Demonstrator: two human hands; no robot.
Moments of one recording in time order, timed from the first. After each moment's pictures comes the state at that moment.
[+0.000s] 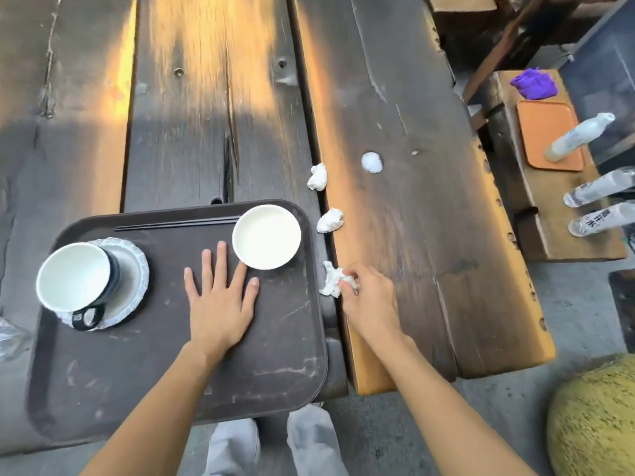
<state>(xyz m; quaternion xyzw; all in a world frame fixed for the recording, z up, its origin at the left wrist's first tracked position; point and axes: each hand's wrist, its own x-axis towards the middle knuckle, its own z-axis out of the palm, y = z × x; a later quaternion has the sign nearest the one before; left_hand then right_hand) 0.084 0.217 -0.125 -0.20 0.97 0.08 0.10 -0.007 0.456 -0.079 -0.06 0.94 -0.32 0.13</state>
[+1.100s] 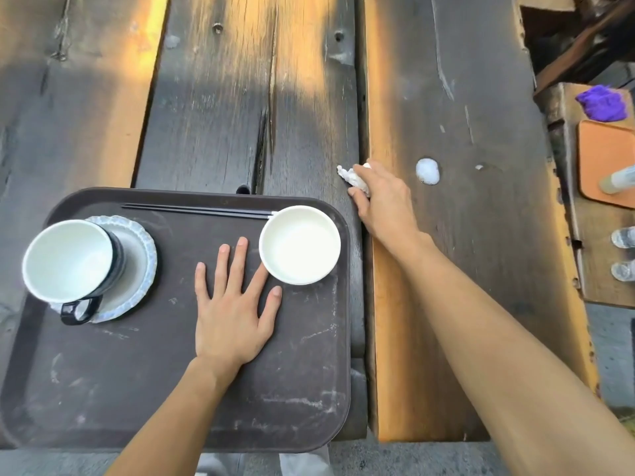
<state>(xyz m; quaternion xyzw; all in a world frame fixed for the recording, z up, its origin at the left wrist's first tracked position) 0.087 0.216 -0.134 -0.20 0.98 0.06 0.04 -0.176 0.362 -0.107 -0.28 0.93 -0.23 0.05</state>
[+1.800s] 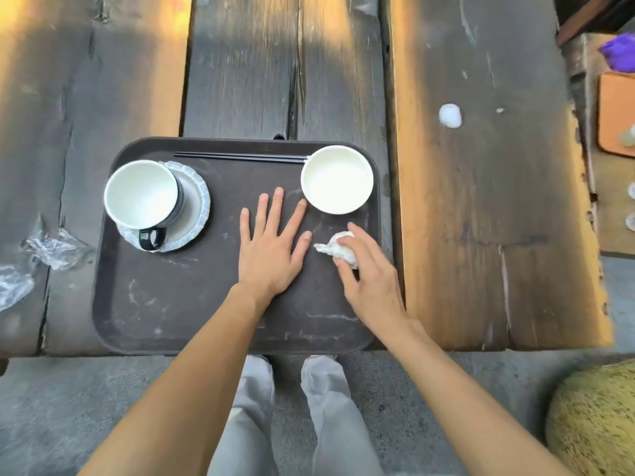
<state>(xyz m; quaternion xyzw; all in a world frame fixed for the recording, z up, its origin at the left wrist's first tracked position) 0.108 0.201 -0.133 -0.16 0.98 0.10 0.06 0.065 0.393 -0.094 -0.25 0.89 -0.38 0.08</state>
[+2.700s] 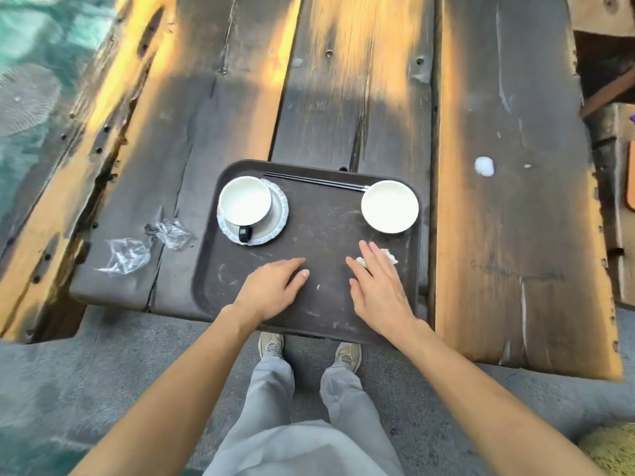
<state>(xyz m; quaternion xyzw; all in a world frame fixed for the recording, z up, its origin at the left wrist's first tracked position) 0.203 0.141 -0.032 -0.19 0.93 0.27 0.19 0.096 0.351 -0.053 -0.40 0.89 -0.17 0.11</state>
